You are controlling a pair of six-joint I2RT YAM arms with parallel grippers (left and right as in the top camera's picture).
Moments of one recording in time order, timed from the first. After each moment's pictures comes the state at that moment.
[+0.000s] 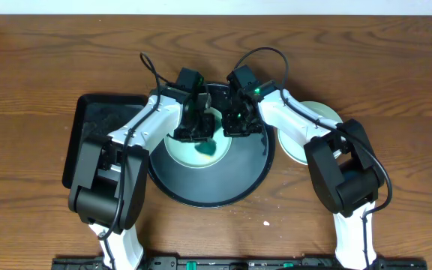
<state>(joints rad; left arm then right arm) -0.33 1.93 1.27 -0.74 0.32 -0.28 0.54 2.16 1.53 -0.72 -0.32 0.43</state>
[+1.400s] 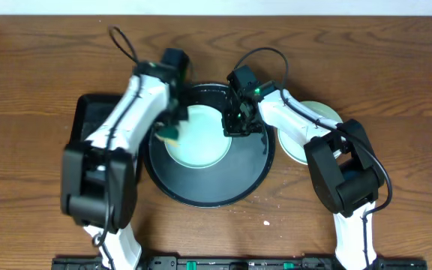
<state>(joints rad) -0.24 1.91 1.52 -1.11 -0.12 -0.39 0.54 2.16 1.53 -0.72 -0.32 0.43</state>
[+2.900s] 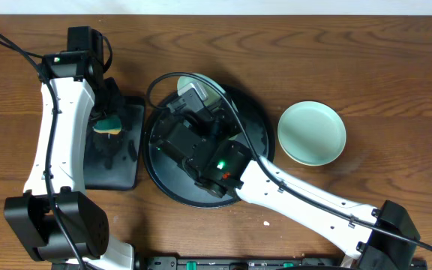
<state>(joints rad) 0.08 1.71 1.59 -1.26 -0.17 -0.41 1.06 1.75 1.51 -0.63 1.12 0.00</state>
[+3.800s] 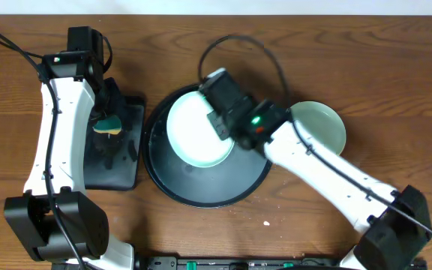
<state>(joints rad) 0.08 1.71 1.59 -1.26 -0.17 -0.41 0.76 1.75 1.51 -0.76 0.23 0.18</state>
